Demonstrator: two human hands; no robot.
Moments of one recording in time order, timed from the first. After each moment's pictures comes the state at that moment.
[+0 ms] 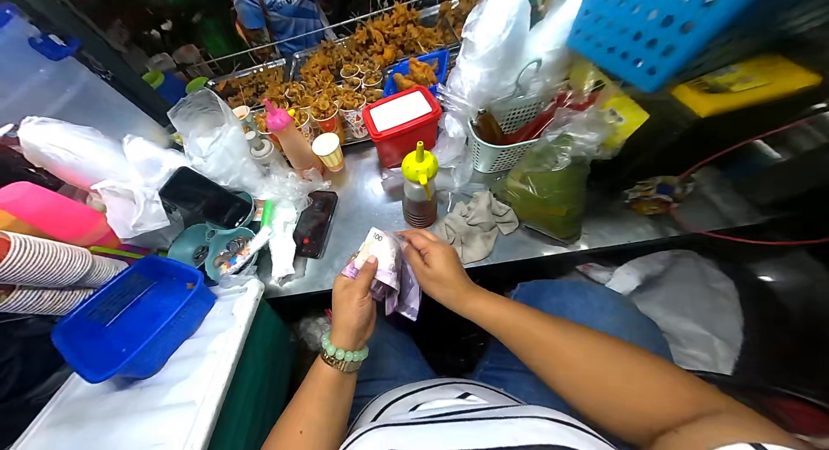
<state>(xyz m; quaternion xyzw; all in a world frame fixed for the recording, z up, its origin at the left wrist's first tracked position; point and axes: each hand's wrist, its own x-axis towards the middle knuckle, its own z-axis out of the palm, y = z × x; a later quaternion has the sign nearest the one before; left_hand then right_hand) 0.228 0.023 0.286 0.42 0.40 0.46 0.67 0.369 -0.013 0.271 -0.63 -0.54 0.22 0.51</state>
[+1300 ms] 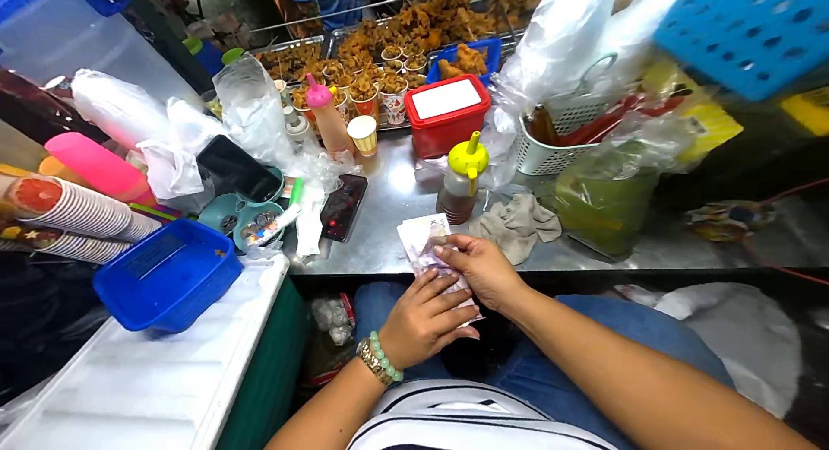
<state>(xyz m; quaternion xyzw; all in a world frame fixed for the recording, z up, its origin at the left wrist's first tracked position) 0.209 0.008 0.230 0.92 0.06 0.36 0.17 0.378 -0.012 0.271 -0.55 -0.32 0.53 0.57</state>
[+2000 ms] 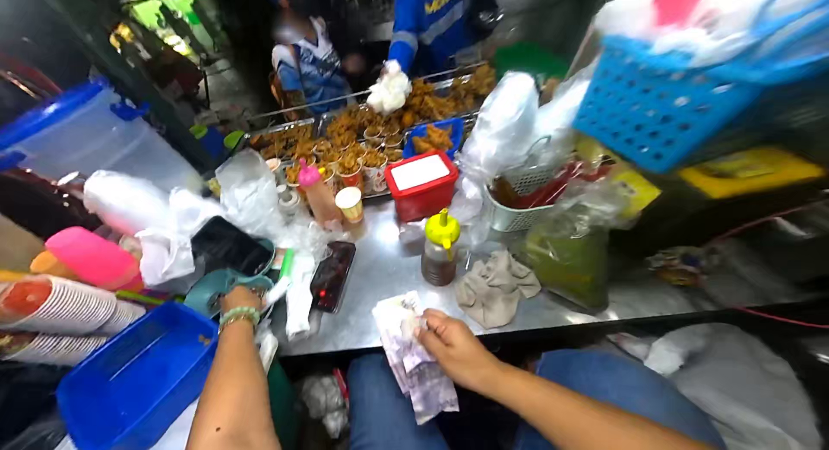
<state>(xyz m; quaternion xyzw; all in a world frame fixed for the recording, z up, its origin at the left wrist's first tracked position) 0.064 0.263 0.281 0.63 0.77 -0.03 0.10 0.373 -0.018 0.271 -0.58 -0.55 0.40 0.45</state>
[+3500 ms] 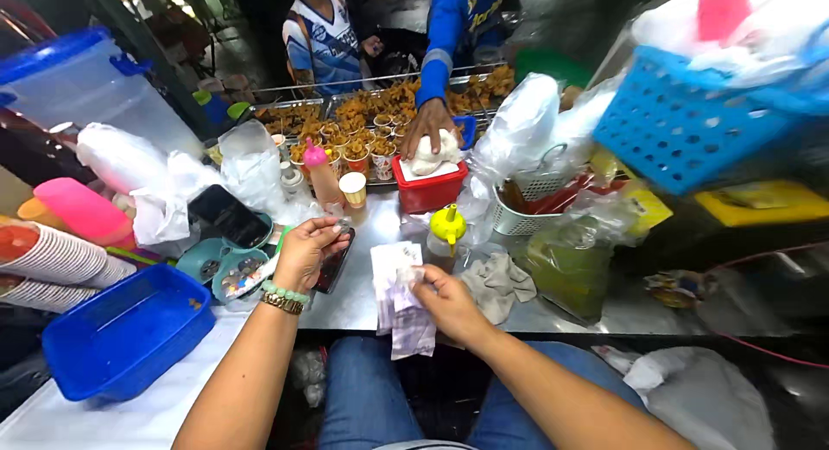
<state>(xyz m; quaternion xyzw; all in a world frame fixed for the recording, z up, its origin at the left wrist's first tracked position) 0.200 0.168 0.352 0.50 0.47 0.43 0.59 0.383 0.016 0.294 -0.54 -0.52 0.37 0.54</state>
